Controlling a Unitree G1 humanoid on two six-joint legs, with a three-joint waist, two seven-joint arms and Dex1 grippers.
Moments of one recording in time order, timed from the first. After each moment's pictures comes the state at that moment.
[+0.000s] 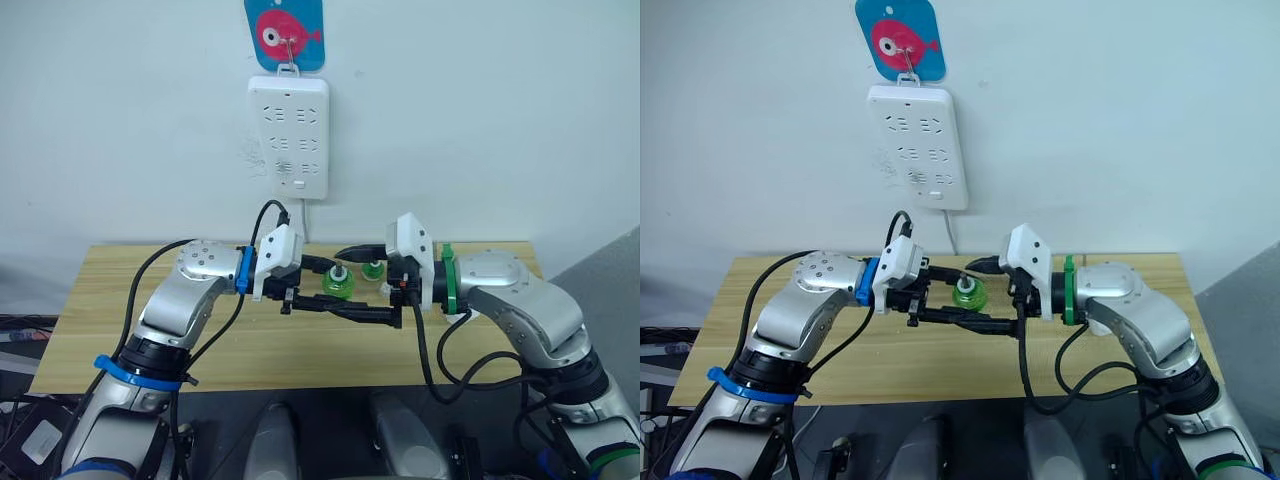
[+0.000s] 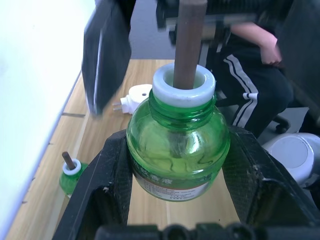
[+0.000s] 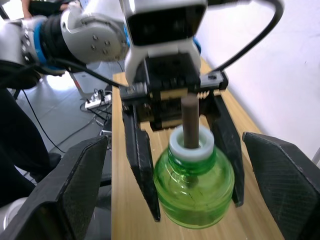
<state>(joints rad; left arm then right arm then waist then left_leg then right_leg) -0.53 0.58 -0.19 -0.07 -0.37 0.32 -1.30 -0.53 -0.51 0.26 -0.42 0.49 0.69 0.88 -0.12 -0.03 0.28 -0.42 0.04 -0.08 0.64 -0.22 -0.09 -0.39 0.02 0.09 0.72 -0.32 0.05</state>
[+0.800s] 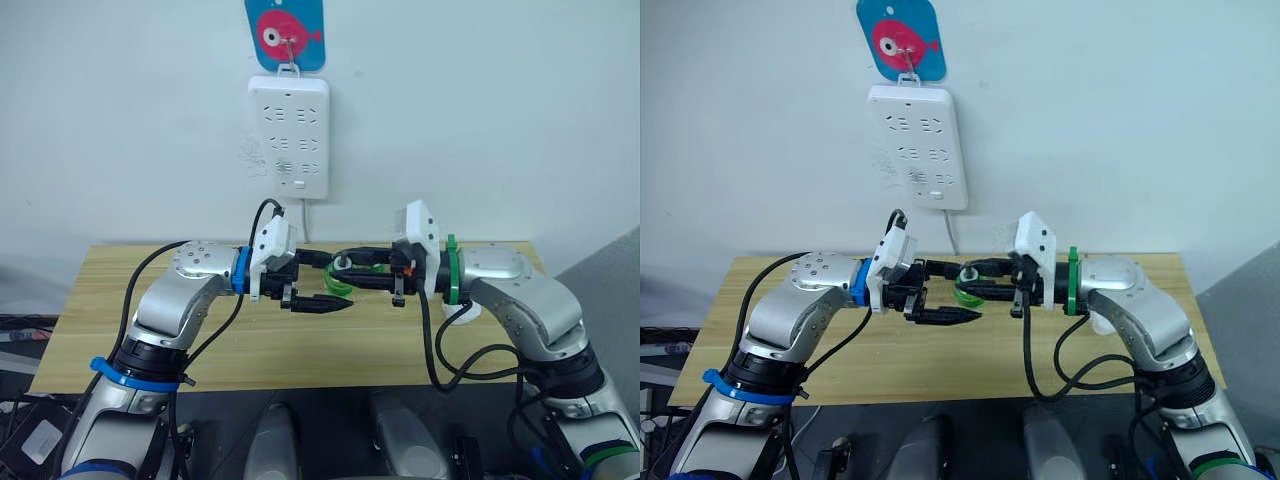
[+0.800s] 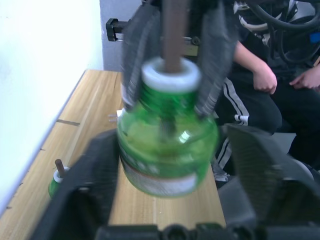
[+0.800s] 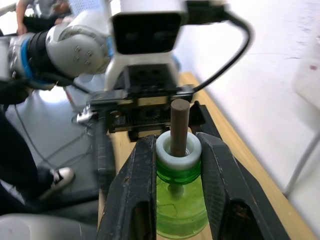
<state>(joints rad) -0.51 0.59 -0.14 -0.11 -0.46 0.43 -1.27 -0.54 -0.46 0.15 -0.39 0.59 0.72 0.85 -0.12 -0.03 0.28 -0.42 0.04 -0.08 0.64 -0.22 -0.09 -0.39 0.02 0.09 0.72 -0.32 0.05</state>
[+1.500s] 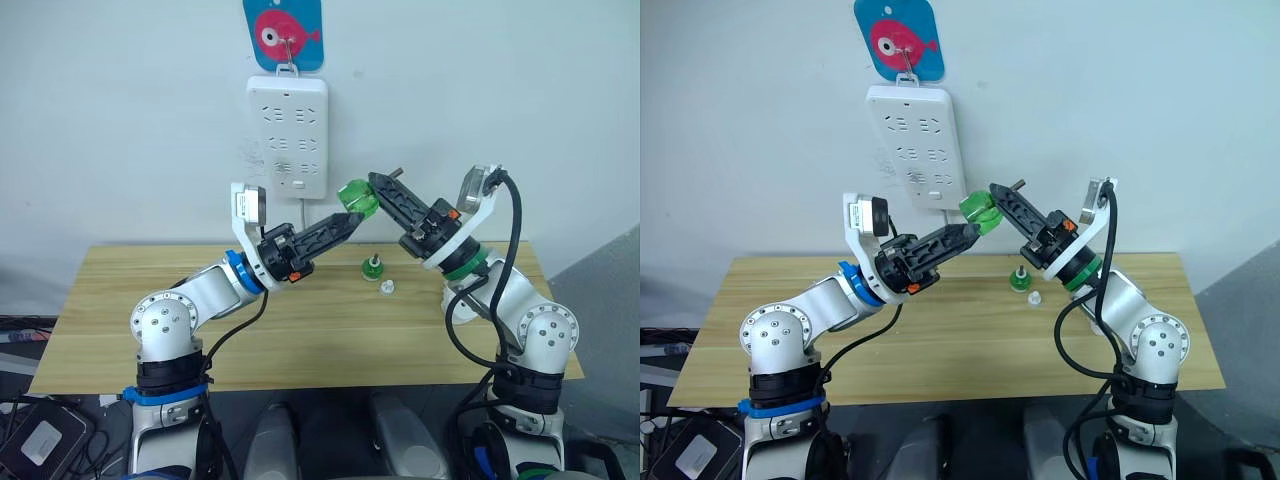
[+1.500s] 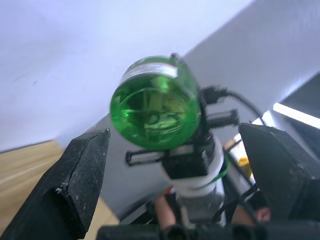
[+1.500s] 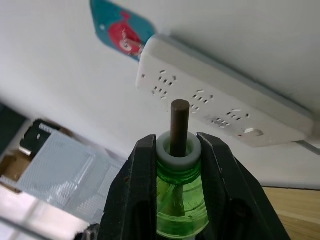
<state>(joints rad) -0.47 0.24 0.27 -0.21 -1.49 1.10 -0.33 -0.45 -0.05 -0.24 -0.37 1.56 0.87 -0.14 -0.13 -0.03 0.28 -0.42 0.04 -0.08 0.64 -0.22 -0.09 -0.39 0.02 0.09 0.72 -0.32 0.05</state>
